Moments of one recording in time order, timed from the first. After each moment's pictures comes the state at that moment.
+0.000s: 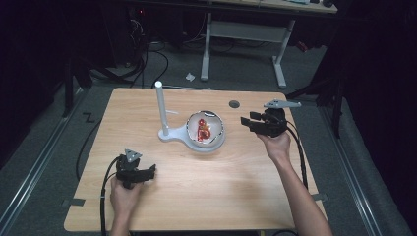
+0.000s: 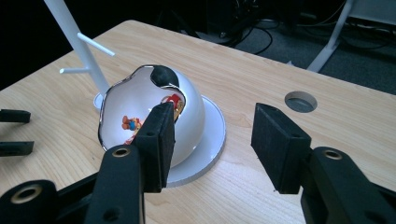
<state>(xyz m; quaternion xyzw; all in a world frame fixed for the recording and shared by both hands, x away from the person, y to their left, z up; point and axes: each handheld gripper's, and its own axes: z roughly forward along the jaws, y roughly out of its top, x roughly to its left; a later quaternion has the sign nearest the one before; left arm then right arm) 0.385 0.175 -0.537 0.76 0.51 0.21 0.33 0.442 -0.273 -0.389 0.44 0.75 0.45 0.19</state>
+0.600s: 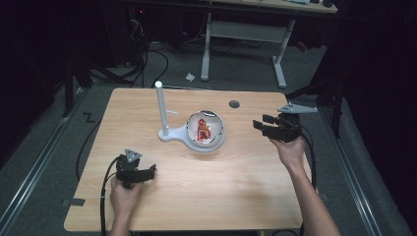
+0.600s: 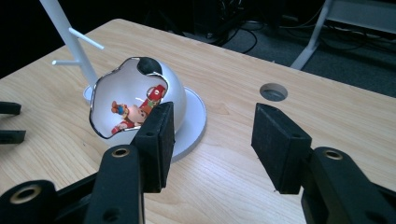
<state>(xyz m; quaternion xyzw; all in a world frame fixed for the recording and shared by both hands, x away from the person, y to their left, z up) 0.385 0.175 -0.537 0.76 0.51 0.22 0.33 0.419 -0.301 -0.378 0.45 0.75 0.44 0.21</state>
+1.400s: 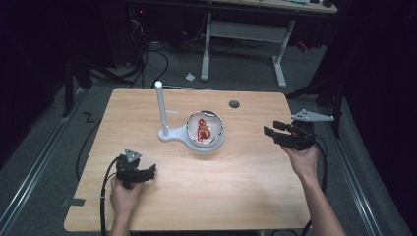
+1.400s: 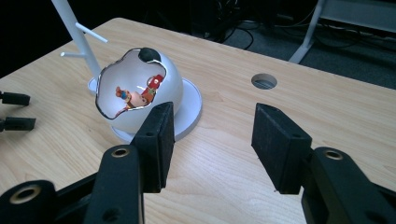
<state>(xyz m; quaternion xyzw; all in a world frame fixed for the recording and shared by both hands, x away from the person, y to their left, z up) 0.385 0.175 -0.537 0.76 0.51 0.21 0.33 0.387 -0.325 -0.372 0.45 0.75 0.44 0.21</state>
